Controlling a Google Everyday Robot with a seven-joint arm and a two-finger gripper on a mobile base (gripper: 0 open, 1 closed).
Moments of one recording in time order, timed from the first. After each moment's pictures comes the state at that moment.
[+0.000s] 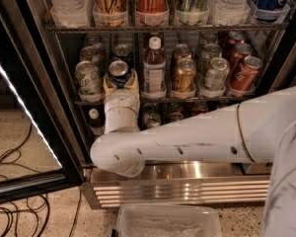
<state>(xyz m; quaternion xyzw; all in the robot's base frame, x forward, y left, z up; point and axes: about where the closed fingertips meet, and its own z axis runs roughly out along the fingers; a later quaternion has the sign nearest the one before) 0.663 0.062 0.848 -0.05 0.65 -0.04 0.76</state>
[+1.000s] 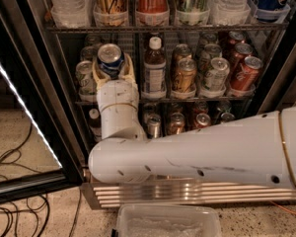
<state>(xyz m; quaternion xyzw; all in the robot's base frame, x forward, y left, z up) 0.610 0.072 0.927 -0.07 0.59 0.00 0.80</state>
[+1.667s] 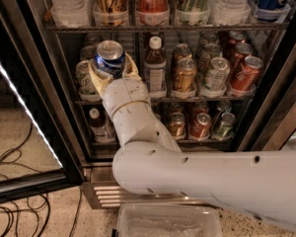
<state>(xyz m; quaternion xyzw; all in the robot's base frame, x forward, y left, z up) 0.570 0.073 0.955 -0.12 0.61 0.11 0.78</state>
